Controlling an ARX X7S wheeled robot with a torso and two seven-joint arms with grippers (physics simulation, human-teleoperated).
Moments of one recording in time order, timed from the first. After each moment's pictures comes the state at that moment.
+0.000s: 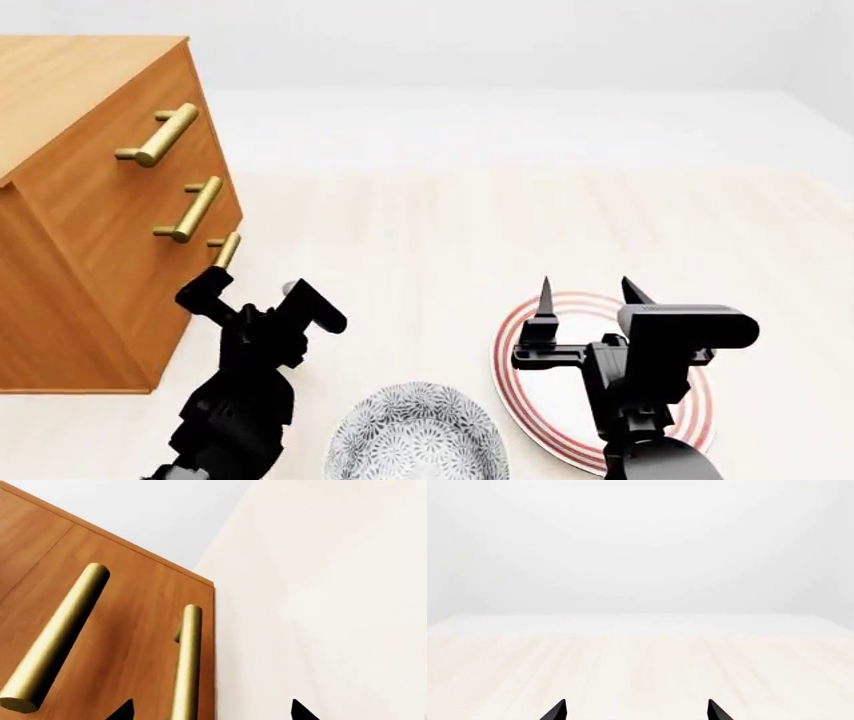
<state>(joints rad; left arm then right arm) -0.76 -0.22 0.64 -0.70 0.27 -0.60 -0.31 0.18 0.20 -0.11 -0.40 0.24 0.46 0.19</state>
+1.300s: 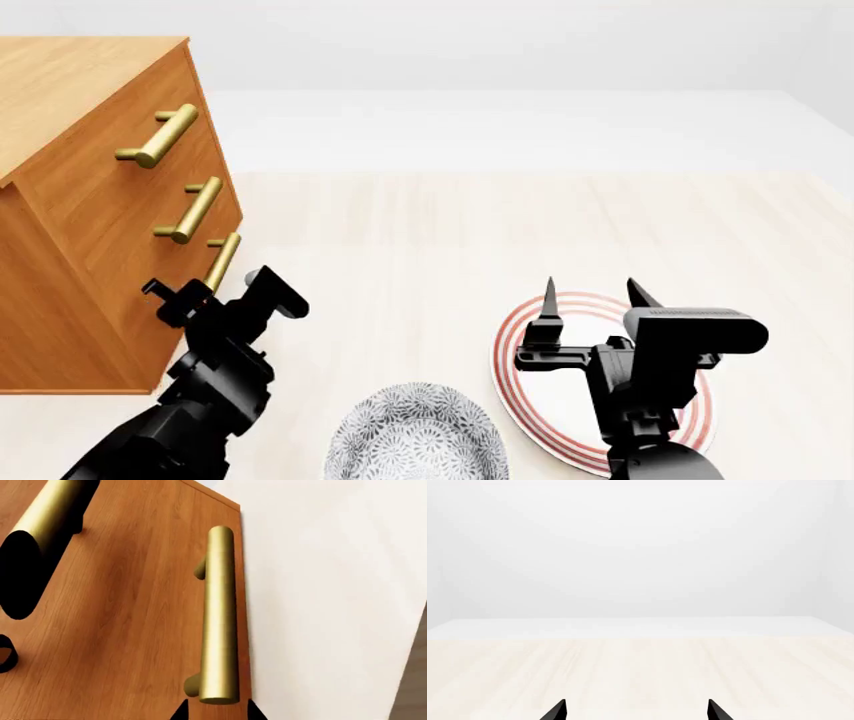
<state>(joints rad) -1.03 -0.14 0.85 -1.31 -0.02 -0.48 -0.42 0.16 0.23 -0.12 -0.41 0.27 0.45 0.23</state>
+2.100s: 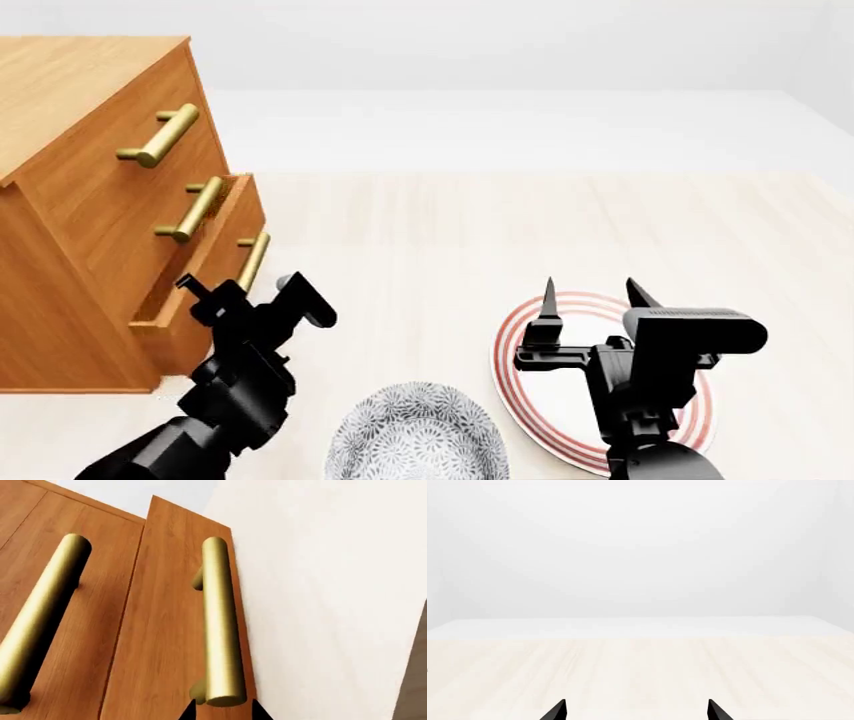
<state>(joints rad) -0.94 -0.20 0.93 -0.95 -0.01 -0.68 -0.40 0.16 0.24 -0.13 -0.40 0.29 0.43 0.24</state>
